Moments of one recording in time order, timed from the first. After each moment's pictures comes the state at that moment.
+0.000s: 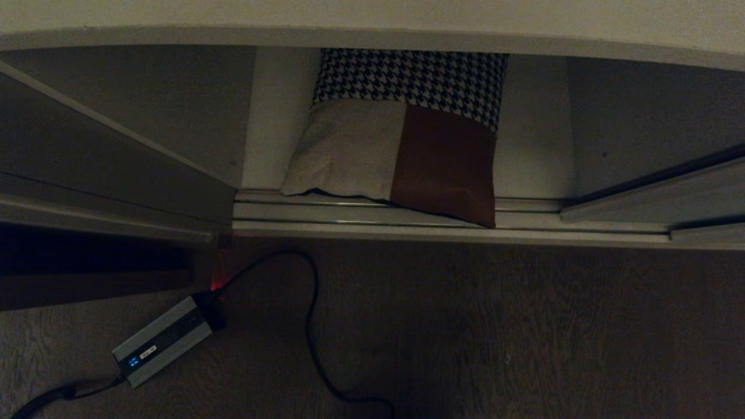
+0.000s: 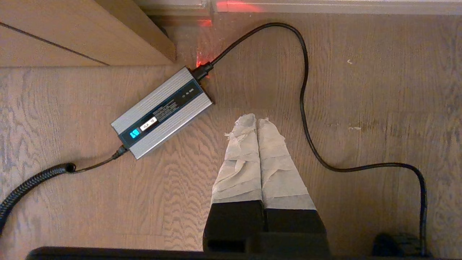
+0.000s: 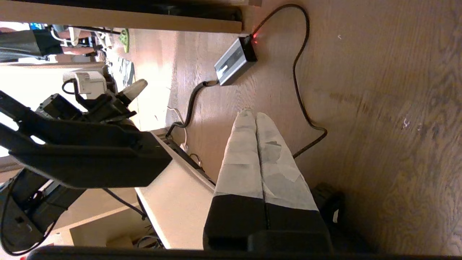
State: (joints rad) left arm -0.01 0.00 -0.01 0.01 -0.01 0.04; right arm 0.21 0.53 -0.39 -0.10 0.68 0.47
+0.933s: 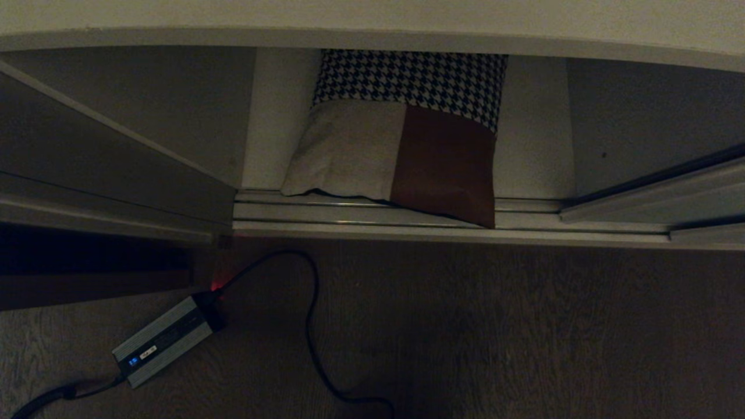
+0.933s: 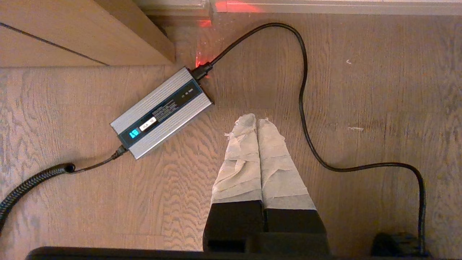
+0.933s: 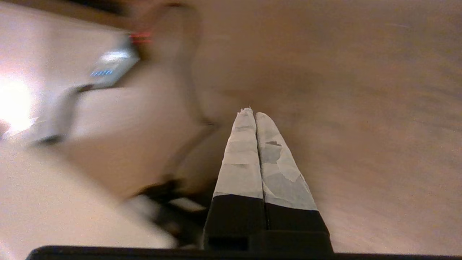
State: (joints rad) left arm -0.01 0.00 -0.01 0.01 -0.01 0.04; right arm 0.11 0.29 -0.18 -0.02 0.38 0.20
